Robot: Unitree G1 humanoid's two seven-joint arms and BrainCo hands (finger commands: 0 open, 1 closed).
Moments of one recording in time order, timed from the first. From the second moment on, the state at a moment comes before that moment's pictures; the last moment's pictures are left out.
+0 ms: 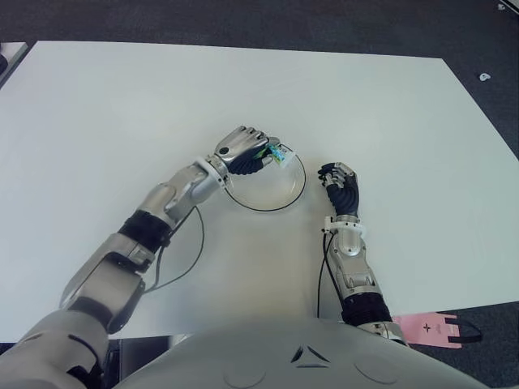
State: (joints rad) left arm -0.48 0.37 -0.47 0.46 0.79 -0.46 0.15; right arm 0.02 0.01 0.02 0.32 -0.21 -0.29 -0.28
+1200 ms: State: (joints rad) left arm -0.60 0.38 -0.56 0.69 0.67 -0.62 -0.12; right arm 0.02 0.01 0.02 0.31 -0.21 -0.29 -0.28
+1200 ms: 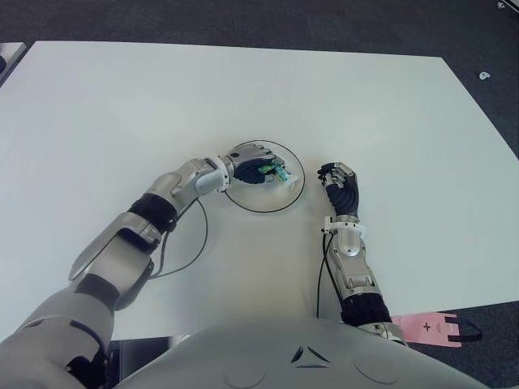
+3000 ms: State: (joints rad) left arm -0.30 0.30 -0.29 0.48 0.60 -0.50 0.35; right arm 0.02 0.01 0.02 0.31 -0.21 -0.29 -0.28
